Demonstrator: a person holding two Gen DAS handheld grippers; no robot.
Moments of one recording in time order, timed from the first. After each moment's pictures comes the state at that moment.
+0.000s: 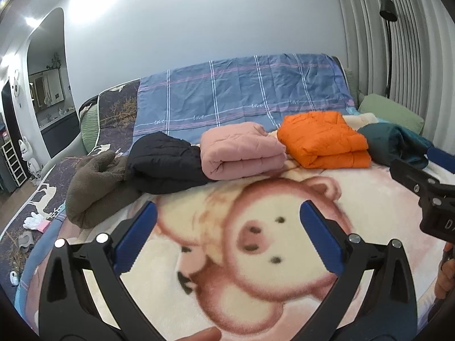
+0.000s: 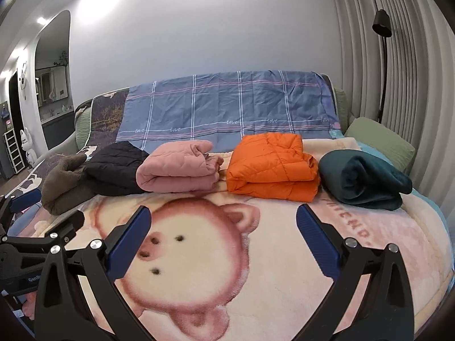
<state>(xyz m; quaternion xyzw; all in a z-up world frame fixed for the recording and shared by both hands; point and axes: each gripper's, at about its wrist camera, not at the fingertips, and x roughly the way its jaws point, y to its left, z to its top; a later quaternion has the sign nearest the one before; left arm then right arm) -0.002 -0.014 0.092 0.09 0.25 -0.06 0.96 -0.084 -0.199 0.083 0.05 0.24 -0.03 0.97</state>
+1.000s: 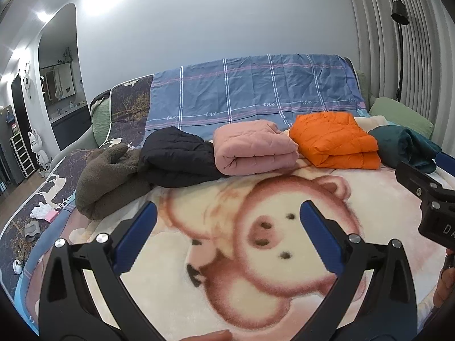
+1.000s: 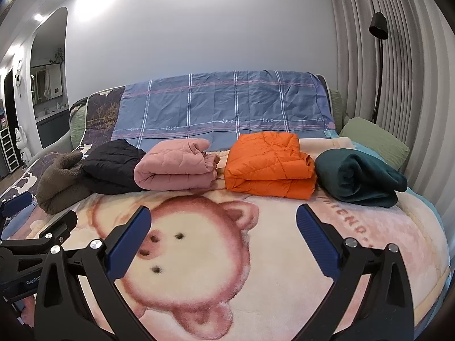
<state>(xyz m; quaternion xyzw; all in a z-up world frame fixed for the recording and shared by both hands) -0.010 -0.005 0.092 0.08 0.25 -0.03 0.96 -0.085 -0.193 0.081 0.05 0.24 -0.05 0.97</state>
